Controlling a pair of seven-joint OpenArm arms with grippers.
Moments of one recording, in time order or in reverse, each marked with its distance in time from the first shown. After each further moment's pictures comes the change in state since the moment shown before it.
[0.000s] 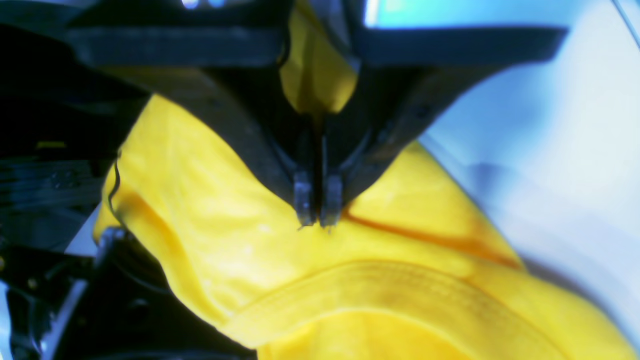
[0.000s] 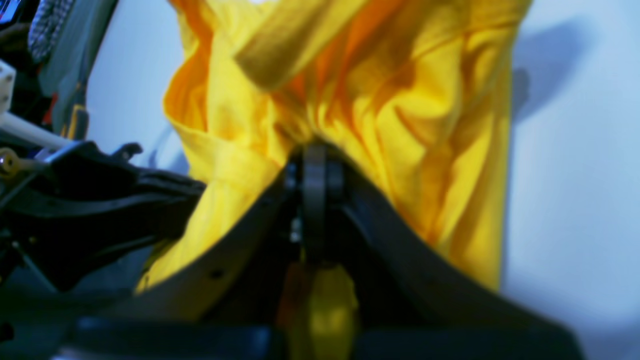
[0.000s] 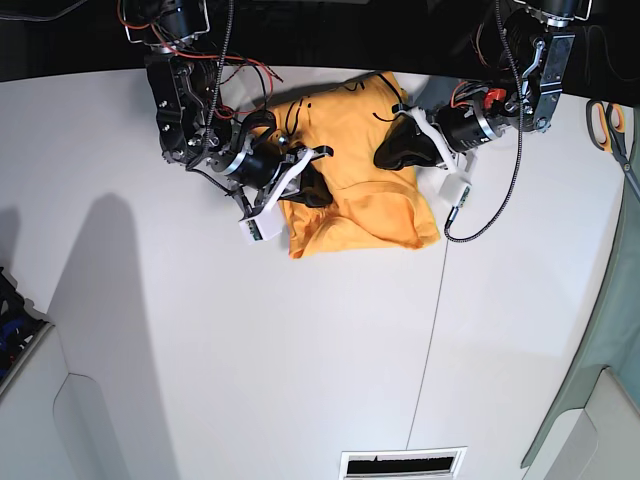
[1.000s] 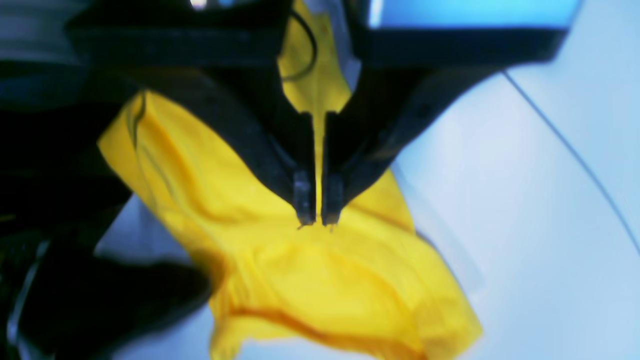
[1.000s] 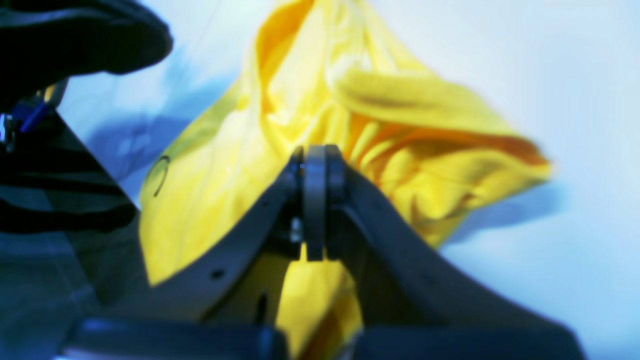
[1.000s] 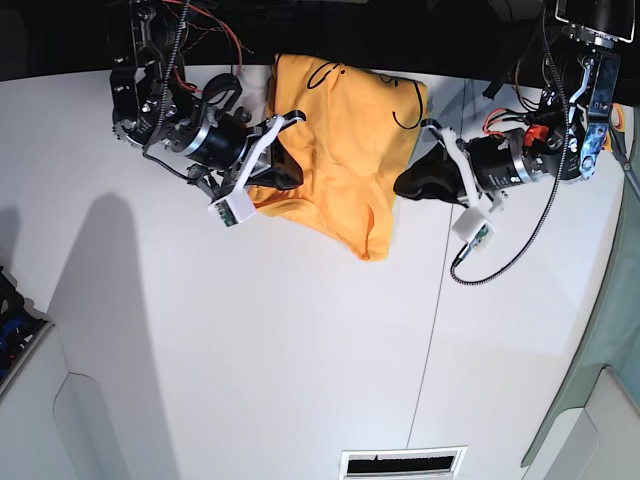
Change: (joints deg) left arm 0.0 -9.0 -0.3 18.1 -8.2 1.1 11.8; right arm -9.4 5.6 0.0 28.2 4.6 -1.3 -14.3
